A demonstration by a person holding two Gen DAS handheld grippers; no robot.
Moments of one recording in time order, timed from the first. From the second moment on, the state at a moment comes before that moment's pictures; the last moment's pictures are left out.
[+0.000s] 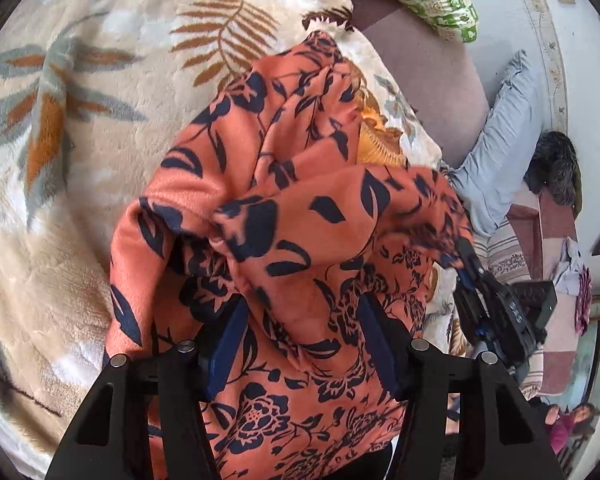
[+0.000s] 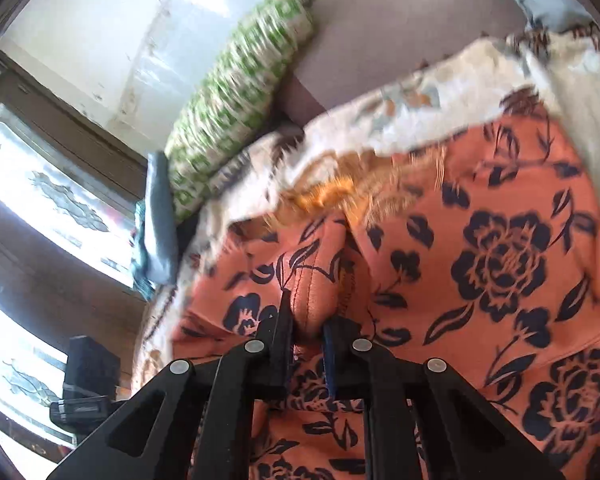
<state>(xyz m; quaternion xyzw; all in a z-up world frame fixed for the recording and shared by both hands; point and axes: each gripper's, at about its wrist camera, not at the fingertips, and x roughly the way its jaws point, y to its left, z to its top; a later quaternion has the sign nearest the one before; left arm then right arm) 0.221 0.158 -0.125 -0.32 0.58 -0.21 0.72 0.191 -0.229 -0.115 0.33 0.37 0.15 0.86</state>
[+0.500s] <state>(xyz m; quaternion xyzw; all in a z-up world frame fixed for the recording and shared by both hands) 0.230 0.117 -0.149 -0.34 0.59 -0.16 0.71 0.123 -0.346 -0.158 0.40 0.40 -0.01 0.83</state>
